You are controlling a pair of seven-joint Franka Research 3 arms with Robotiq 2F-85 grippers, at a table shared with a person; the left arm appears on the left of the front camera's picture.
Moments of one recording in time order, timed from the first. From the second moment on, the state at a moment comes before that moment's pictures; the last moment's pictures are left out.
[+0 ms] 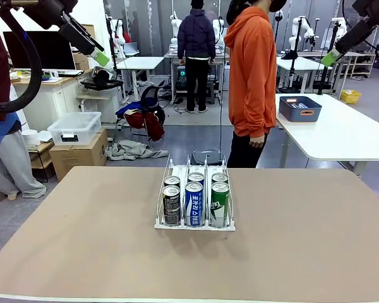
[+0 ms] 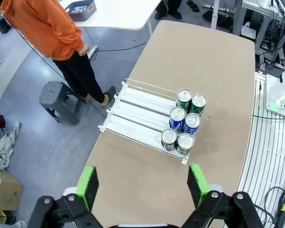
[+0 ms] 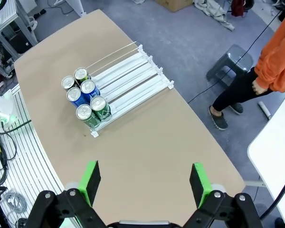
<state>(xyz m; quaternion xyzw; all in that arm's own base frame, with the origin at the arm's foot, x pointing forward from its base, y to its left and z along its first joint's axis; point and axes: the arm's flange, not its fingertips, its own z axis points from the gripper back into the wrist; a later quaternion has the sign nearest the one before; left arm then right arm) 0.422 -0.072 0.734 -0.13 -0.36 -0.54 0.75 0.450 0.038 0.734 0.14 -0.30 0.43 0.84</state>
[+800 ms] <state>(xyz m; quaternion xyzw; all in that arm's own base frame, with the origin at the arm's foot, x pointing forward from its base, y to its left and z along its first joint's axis) 0.422 -0.074 0.736 -0.13 -0.36 -0.53 0.76 0.449 0.037 0.743 0.13 -0.31 0.42 0.84</state>
